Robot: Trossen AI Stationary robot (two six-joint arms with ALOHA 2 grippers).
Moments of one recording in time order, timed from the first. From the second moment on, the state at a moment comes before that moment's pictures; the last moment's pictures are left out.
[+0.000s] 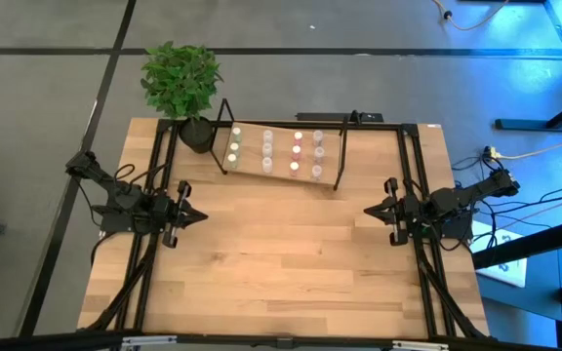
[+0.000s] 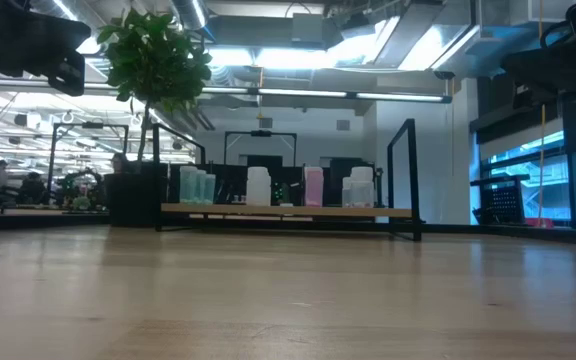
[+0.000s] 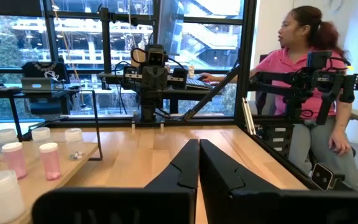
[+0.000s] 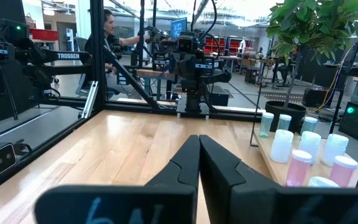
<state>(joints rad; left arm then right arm) -0.56 0.01 0.01 0.12 -0.46 0.01 0.40 0.00 0.01 0.08 0.36 -0.08</state>
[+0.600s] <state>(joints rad) -0.56 0.01 0.01 0.12 -0.46 0.01 0.40 0.00 0.01 0.08 0.36 -0.08</state>
